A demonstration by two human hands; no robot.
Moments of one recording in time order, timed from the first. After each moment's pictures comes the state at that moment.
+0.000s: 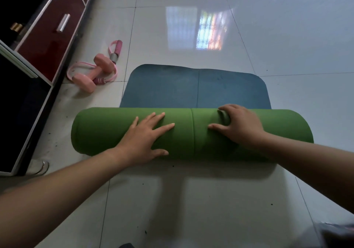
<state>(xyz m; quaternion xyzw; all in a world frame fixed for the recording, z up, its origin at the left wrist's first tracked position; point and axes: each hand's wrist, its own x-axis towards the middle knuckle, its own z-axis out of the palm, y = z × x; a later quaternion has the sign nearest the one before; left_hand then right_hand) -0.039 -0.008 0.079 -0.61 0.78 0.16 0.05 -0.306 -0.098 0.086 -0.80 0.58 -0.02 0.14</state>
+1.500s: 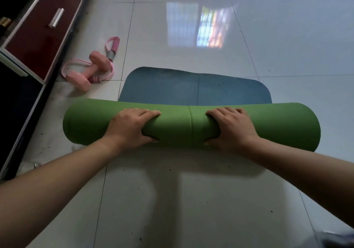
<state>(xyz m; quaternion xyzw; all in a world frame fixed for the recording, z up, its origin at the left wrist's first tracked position) -0.021 -0.036 0.079 -0.63 0.77 0.04 -0.09 -0.294 -0.096 0.089 -0.88 0.47 0.01 0.07</state>
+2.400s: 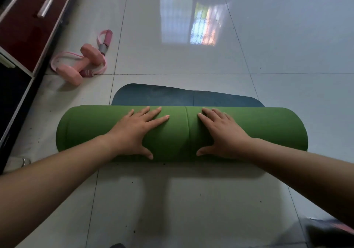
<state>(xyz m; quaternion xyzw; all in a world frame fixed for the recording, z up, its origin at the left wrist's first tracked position) -0.034 -0.031 0.075 -0.56 0.80 0.17 0.13 -0.296 -0.075 0.094 -0.87 0.44 0.16 0.14</state>
